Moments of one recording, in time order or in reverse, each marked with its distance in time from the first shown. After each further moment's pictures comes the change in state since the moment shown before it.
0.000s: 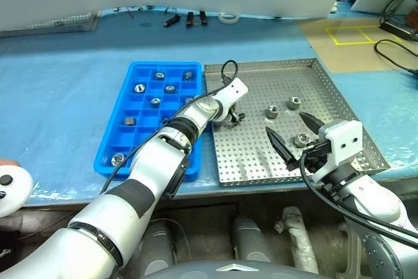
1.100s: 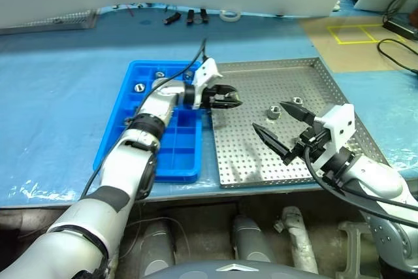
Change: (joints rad) left arm 0.271 0.303 0.118 -0.582 -0.278 -0.022 -0.839; right arm -0.242 -0.141 -0.014 0.135 0.194 0.025 0.224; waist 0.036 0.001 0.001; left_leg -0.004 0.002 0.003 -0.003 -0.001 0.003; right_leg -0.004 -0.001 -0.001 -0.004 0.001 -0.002
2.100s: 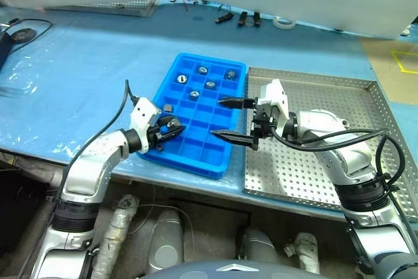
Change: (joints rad) left arm 0.659 0.226 0.027 -0.926 -0.175 0.462 0.538; right arm -0.434 0.029 0.356 0.509 -0.073 -0.162 0.475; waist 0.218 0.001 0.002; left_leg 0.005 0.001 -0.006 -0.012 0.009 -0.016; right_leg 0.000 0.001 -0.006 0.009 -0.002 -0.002
